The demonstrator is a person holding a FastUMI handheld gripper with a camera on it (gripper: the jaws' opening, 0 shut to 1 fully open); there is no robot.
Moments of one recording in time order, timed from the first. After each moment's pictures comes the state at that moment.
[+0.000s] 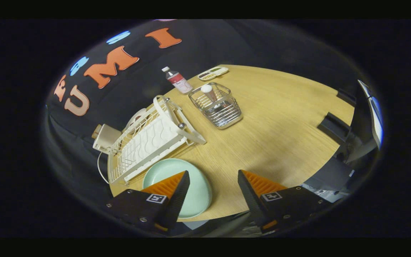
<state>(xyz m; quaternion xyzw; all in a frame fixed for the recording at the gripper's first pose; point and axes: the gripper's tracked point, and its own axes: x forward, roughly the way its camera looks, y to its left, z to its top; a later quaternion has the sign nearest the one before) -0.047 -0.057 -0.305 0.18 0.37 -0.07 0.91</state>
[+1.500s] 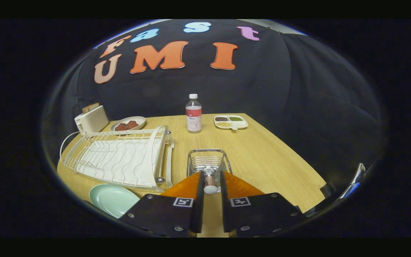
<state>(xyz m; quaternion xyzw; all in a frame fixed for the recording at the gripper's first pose) 0.083 -0.104 -0.235 -0.09 0.21 -0.03 0.97</state>
